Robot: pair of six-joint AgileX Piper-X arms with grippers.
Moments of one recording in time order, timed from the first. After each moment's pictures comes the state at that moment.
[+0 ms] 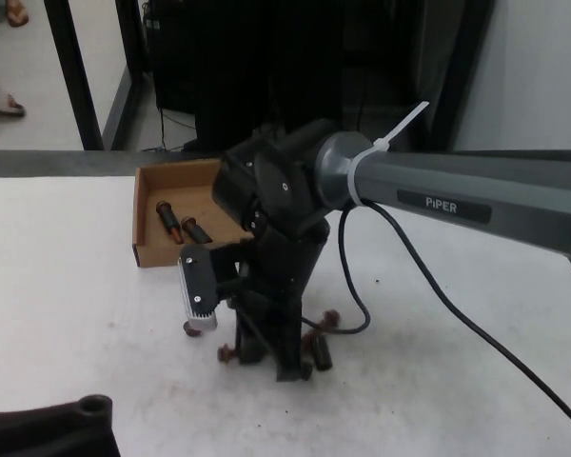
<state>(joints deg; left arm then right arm) -17.7 0.0 -7.6 14.6 41.9 -20.6 40.4 126.8 -100.0 61.0 -16.5 -61.0</state>
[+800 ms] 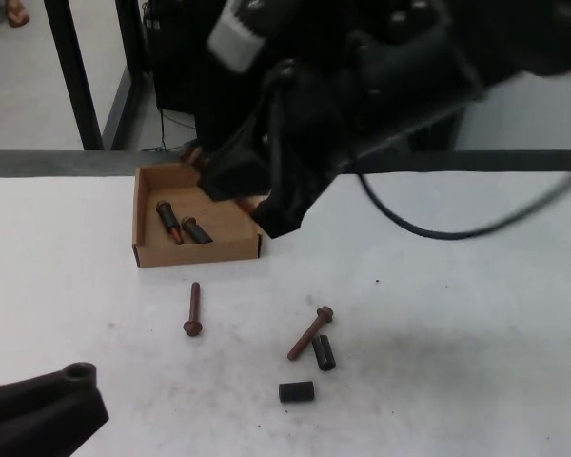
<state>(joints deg) -17.7 2.6 -7.6 14.9 34.0 -16.6 40.7 89.5 -83.0 40.7 -25.4 -24.2</state>
